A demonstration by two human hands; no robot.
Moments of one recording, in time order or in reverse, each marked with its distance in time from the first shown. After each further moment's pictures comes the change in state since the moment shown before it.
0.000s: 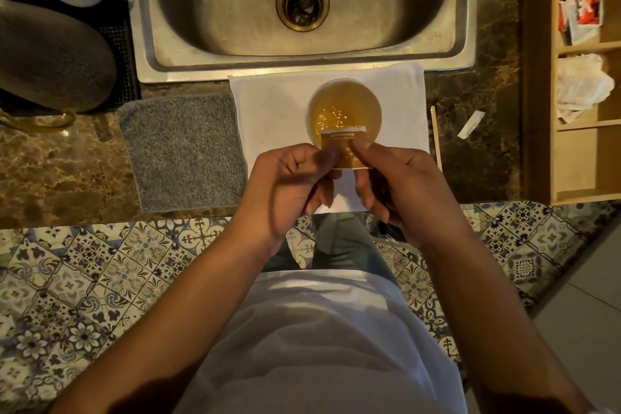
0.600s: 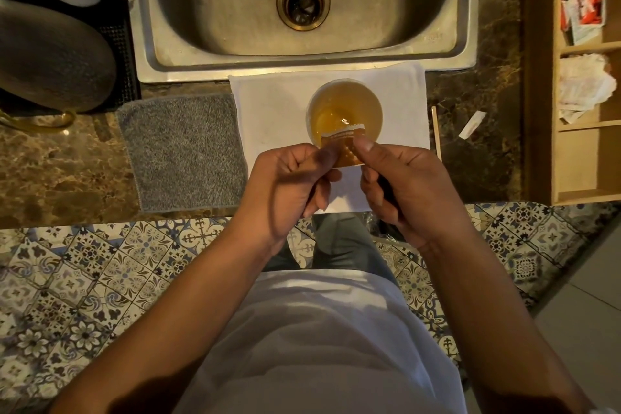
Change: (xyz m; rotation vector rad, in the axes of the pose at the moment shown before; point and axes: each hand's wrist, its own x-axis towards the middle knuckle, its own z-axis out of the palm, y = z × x) left_hand 0.002 0.000 0.001 -0.043 0.025 -0.026; right_hand 0.003 0.001 -0.001 0.161 -0.039 -0.002
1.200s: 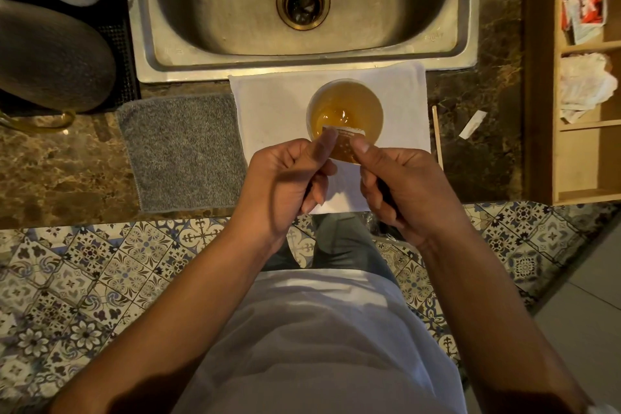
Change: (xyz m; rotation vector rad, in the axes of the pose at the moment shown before) left_hand 0.001 0.003 -0.001 -0.033 0.026 -0.006; right_hand 0.003 -0.001 0.001 -0.010 0.020 0.045
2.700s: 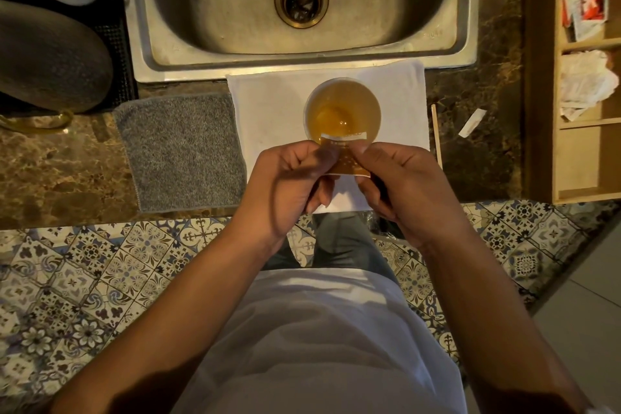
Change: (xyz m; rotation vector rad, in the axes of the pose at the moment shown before) left_hand 0.001 -0.001 0.002 0.106 -0.059 0.031; right_hand 0.002 0.006 -0.004 -0.145 0.010 -0.078
